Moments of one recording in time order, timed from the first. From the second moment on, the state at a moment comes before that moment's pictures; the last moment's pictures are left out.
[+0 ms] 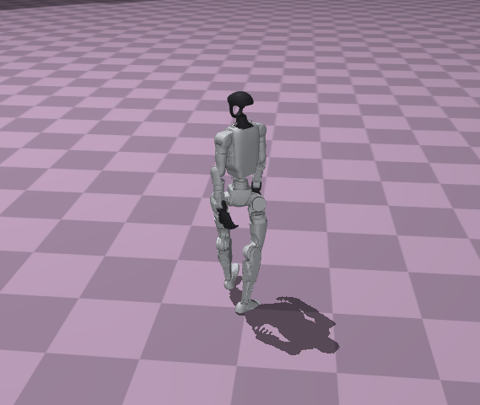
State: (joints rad) left arm -0.03 0.12 0.14 1.70 0.04 0.25 -0.20; right arm 0.02 -0.11 0.10 1.28 -0.54 0.07 0.25; waist 0.56 -0.05 0.08; left_leg -0.14 -0.31 -0.44 -0.03 -0.23 -0.26; right_leg 0.32 -0.15 -1.03 0.18 -0.21 0.17
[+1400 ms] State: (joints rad) left arm 0.02 0.12 0.08 1.62 0.04 0.23 -0.25; right arm -0.02 -0.11 0.13 1.39 -0.58 0.12 0.36; waist -0.06 -0.02 -0.09; left_leg -0.01 0.00 0.35 -0.03 -0.53 -0.07; right_leg -0.08 -0.08 -0.15 0.06 0.14 0.11
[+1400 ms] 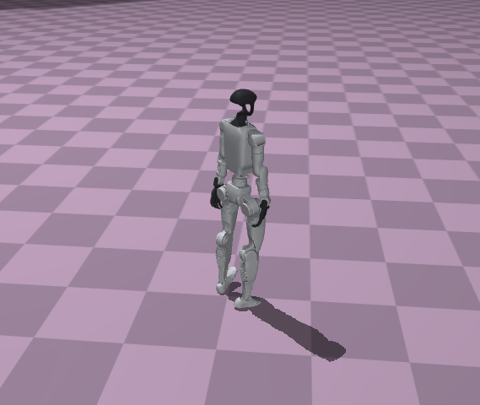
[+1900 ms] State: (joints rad) left arm 0.08 0.10 0.10 1.52 0.04 0.21 -0.27; right arm -0.12 -0.12 0.19 1.47 -0.57 0.16 0.33; waist -0.14 -0.01 -0.10; left_leg 0.08 0.05 0.68 -0.04 -0.61 -0.10; right_leg -0.17 0.00 0.11 0.06 0.21 0.14
